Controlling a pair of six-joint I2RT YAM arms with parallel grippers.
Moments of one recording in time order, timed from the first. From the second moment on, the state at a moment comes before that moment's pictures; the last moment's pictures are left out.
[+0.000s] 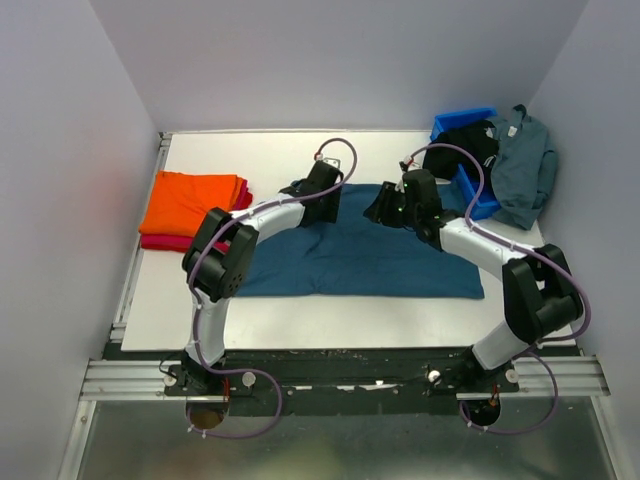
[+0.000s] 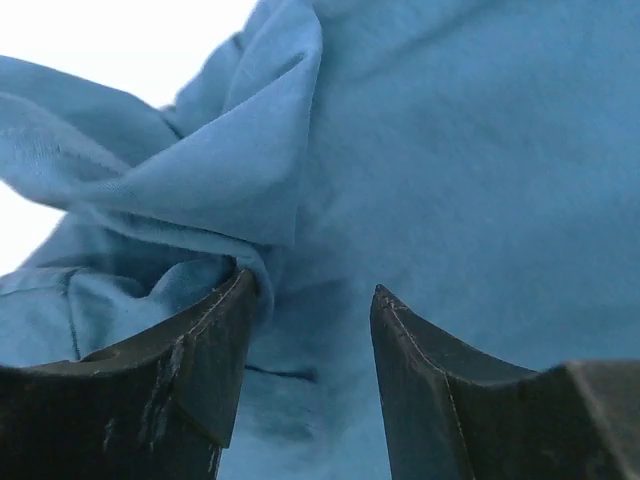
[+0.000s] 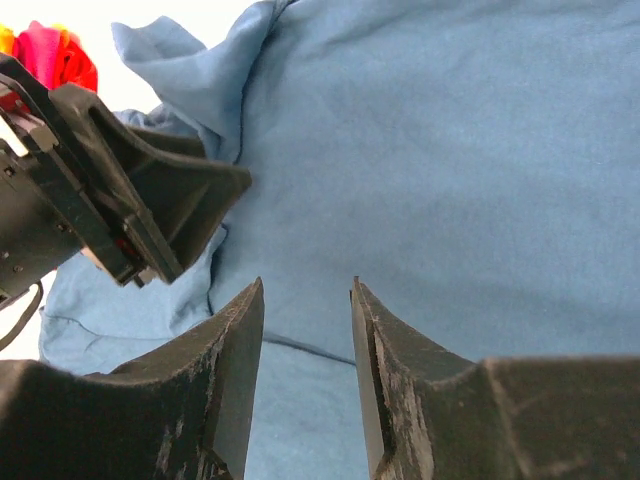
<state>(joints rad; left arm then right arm) -0.60 2.03 1.45 -0.22 -0.26 -0.28 0.43 1.60 0.98 0.03 -0.12 0.55</state>
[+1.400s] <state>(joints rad) -0.32 2.14 1.72 -0.39 0.04 -0.39 0.41 1.59 0.96 0.02 -0.12 0.56</state>
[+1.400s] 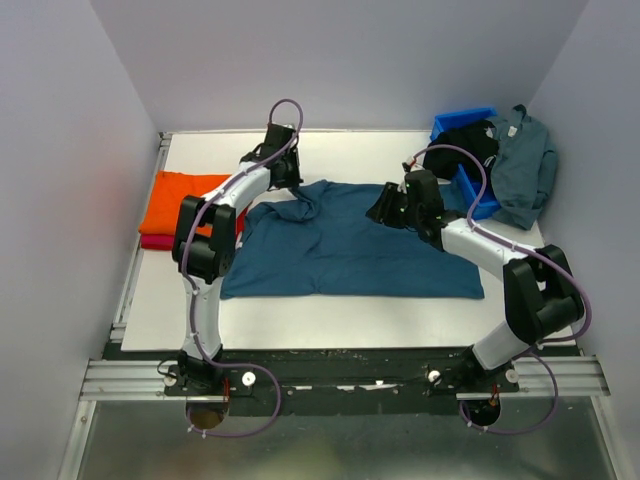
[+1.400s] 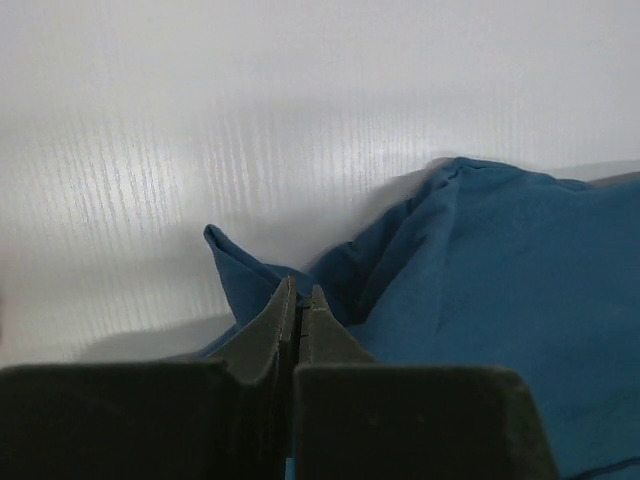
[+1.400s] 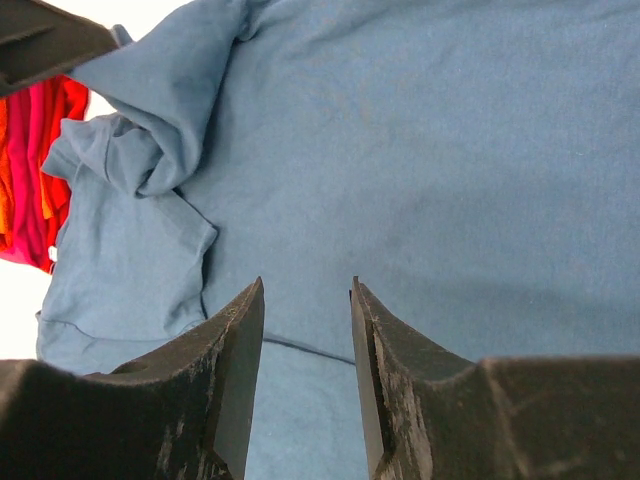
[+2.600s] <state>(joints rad) -0.41 2.41 2.13 -0.16 -0.46 0.09 0.40 1.59 0.96 0.02 -0.12 0.56</state>
